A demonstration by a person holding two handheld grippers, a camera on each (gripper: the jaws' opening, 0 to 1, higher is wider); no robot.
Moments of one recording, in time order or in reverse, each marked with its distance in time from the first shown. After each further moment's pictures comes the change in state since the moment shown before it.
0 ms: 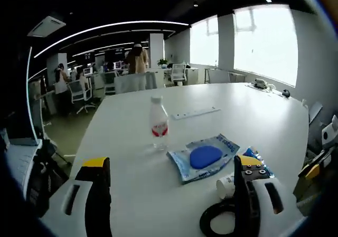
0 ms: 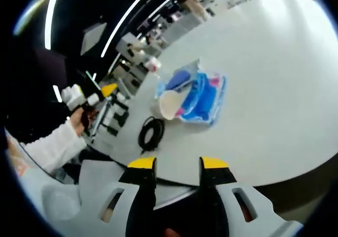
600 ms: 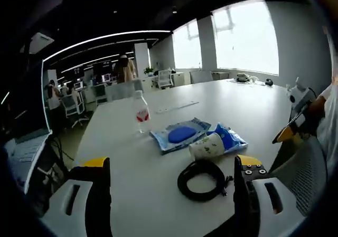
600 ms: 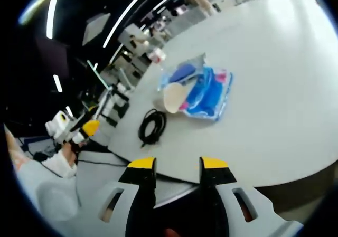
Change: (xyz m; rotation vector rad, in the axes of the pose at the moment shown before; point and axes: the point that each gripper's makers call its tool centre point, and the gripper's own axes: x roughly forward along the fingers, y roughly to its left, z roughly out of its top) left arm -0.093 -0.048 -0.062 0.111 -0.060 -0.049; right arm 0.005 0.007 -0.006 -0.054 0.065 -0.010
